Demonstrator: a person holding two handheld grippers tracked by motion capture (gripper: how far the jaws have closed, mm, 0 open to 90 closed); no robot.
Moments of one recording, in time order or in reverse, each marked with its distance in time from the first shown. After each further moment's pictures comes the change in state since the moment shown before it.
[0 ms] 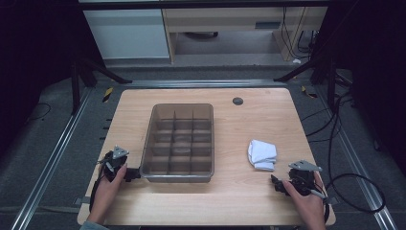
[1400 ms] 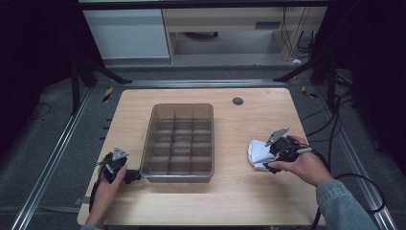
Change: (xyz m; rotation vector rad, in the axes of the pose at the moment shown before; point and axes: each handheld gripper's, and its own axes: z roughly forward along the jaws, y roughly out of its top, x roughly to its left) left arm -0.002 -0.003 -0.003 0.002 -0.003 0.001; right arm 0.022 0.120 0.004 0.294 0.215 -0.635
